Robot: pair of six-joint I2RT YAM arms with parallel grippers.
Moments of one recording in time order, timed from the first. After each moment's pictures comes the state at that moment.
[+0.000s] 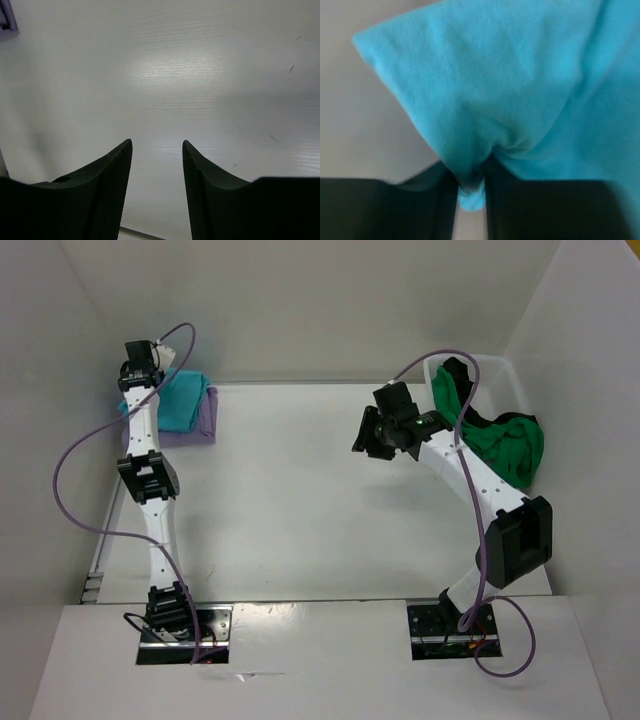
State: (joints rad) left arm 0.26 2.83 2.99 -0.79 -0.25 0.70; right arm 0.45 1.56 1.42 -0.70 0.03 0.67
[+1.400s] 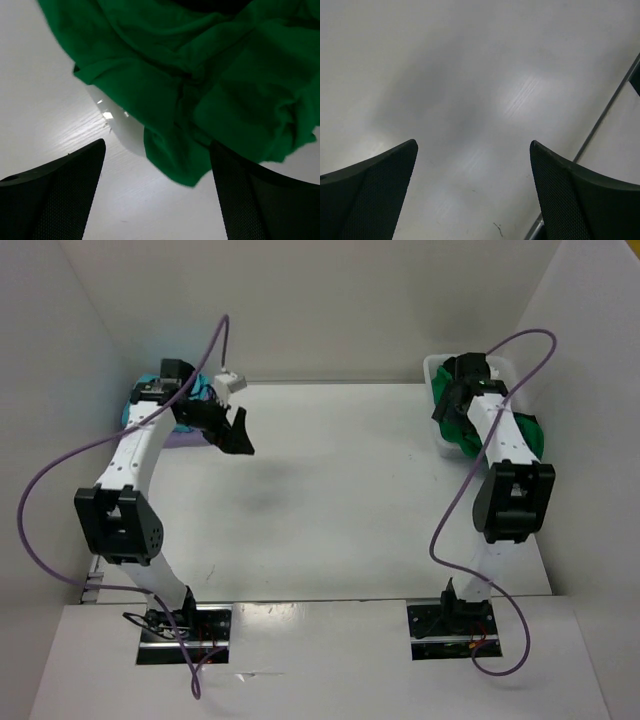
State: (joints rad) left arm -0.01 1.67 1.77 -1.08 0.80 0.50; right arm -0.06 1.79 1.69 -0.81 0.30 0.40
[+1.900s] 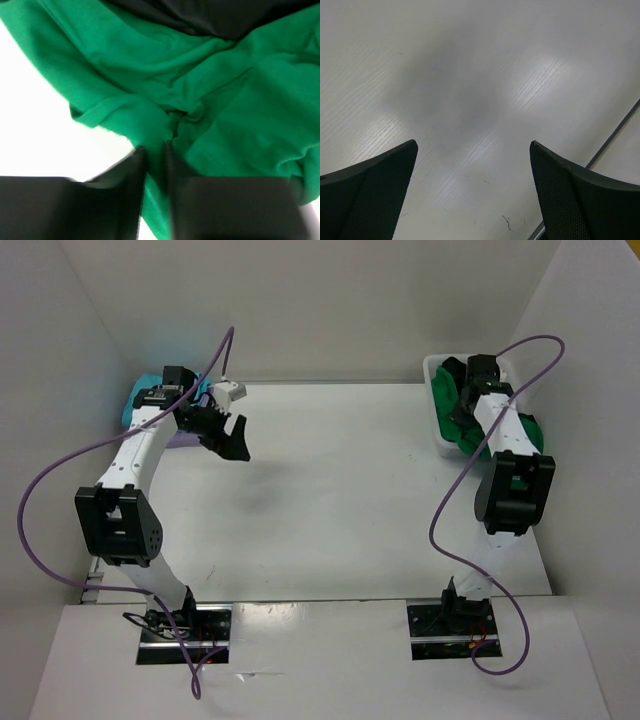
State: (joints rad) left arm -0.01 1.71 1.61 -1.01 0.67 0.48; right arm -0.12 1.93 1.70 -0.70 0.22 0.38
